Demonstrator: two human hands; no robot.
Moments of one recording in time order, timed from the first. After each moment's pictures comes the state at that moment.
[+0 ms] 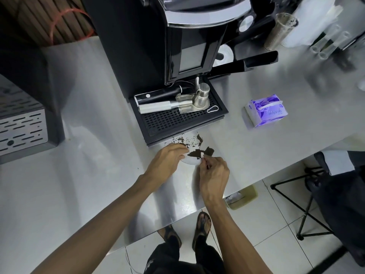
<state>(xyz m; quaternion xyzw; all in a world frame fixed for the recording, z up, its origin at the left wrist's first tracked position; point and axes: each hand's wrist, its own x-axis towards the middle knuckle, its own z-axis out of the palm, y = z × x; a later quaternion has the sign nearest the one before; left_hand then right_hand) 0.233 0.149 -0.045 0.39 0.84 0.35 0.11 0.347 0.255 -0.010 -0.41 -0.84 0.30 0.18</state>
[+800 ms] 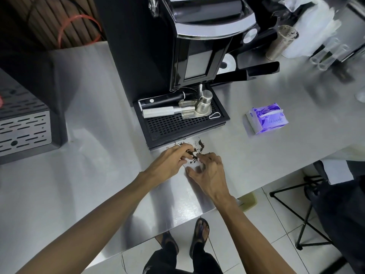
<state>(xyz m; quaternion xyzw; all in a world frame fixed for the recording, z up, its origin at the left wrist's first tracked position) 0.223 0.150 -0.030 0.39 0.81 0.38 0.23 0.335 0.278 -0.008 -0.24 -0.93 0.28 0.04</state>
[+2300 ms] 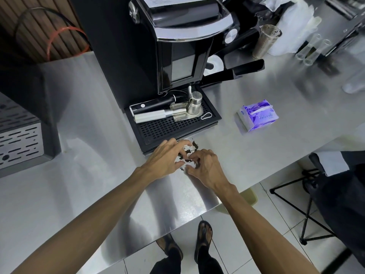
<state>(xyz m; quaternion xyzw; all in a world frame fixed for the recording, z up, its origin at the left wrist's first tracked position) 0.206 0.161 -0.020 0.49 0.82 0.25 0.14 0.322 0.301 -0.018 -0.18 -0.93 0.31 0.02</state>
